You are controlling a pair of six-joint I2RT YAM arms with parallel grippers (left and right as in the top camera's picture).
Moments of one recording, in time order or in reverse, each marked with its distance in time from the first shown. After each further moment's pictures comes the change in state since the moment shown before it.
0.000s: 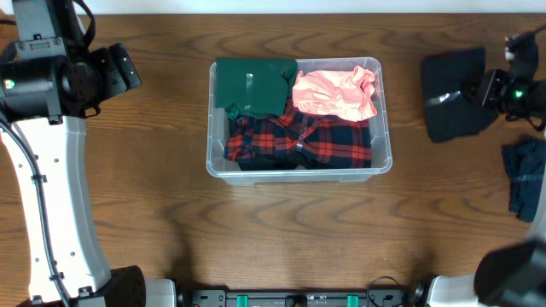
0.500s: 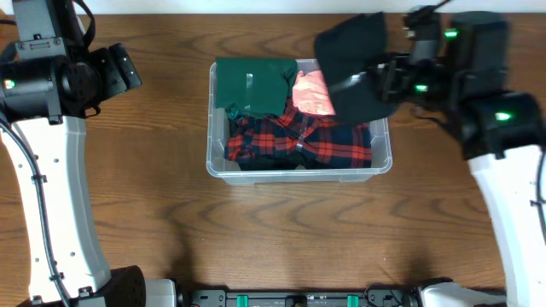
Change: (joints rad) left arm 0.000 0.000 0.000 0.000 0.000 0.000; right arm 0.607 -0.171 0.020 0.167 0.217 0.436
